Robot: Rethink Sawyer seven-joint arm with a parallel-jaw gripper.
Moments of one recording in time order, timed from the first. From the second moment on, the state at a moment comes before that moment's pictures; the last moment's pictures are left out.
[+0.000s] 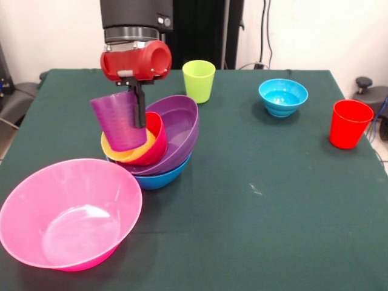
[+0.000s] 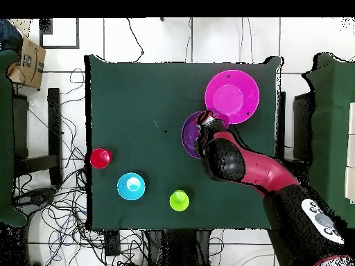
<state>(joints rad) -0.77 -0.71 0.43 1.91 -0.21 -0.05 2.13</state>
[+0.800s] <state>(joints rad) -0.93 -0.69 0.63 2.01 -0.21 0.17 2.13</state>
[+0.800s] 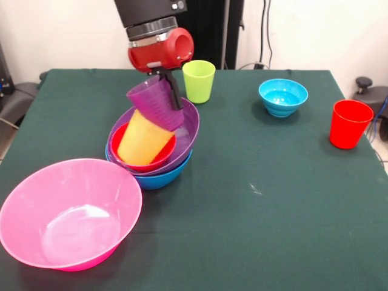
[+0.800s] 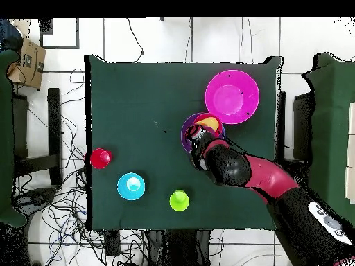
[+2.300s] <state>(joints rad) -0.81 -0.76 0.51 2.04 -0.27 0.21 2.13</state>
